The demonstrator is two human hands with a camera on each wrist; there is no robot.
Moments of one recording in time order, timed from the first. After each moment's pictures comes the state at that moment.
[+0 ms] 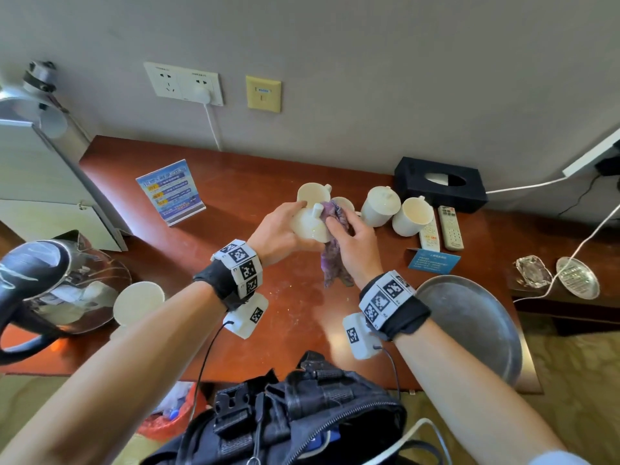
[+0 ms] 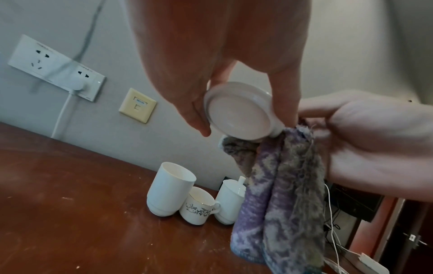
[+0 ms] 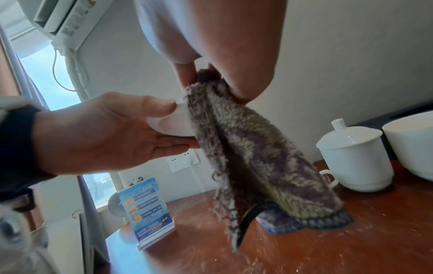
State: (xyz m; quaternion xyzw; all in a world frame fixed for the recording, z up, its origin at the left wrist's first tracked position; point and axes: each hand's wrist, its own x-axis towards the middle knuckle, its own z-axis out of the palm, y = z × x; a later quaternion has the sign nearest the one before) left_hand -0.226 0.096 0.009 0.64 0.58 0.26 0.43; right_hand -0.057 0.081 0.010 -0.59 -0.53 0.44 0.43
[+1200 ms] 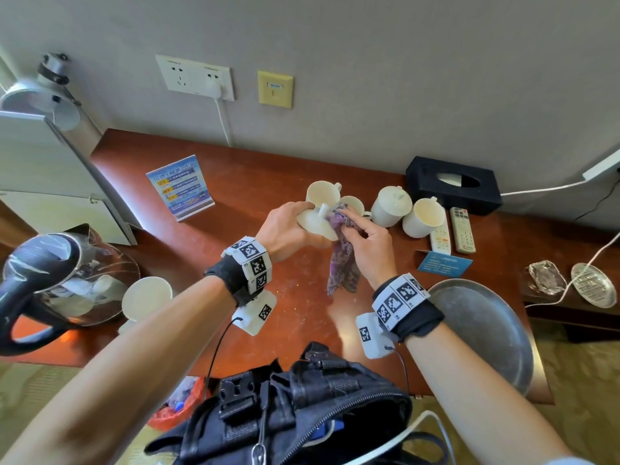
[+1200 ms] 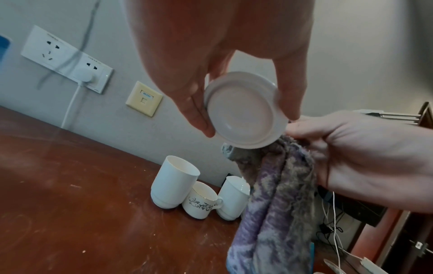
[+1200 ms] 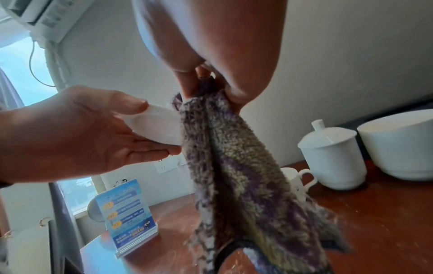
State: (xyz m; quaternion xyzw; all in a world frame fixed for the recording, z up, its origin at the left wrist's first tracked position) left_hand -0.226 0.100 0.010 0.62 0.60 0.29 0.42; right_hand -0.044 0.088 0.007 -0.58 -0.58 0.40 0.40
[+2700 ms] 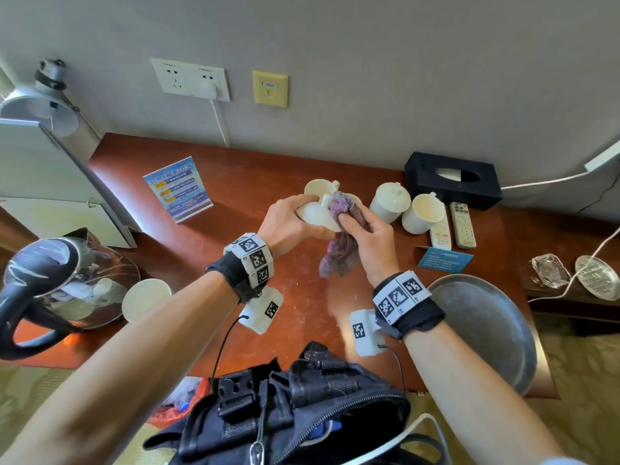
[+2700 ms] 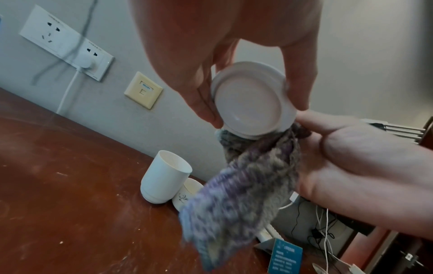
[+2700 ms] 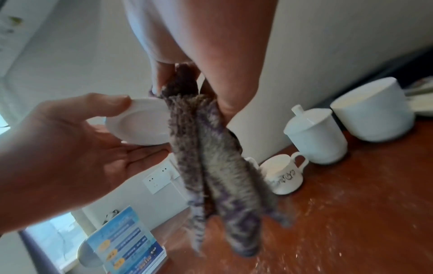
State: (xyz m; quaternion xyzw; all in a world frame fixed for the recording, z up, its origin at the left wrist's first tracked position) left_hand -0.218 0.101 0.018 0.57 0.60 0.34 0.45; right_hand -0.042 0.087 0.009 -0.54 -0.47 0.50 0.49
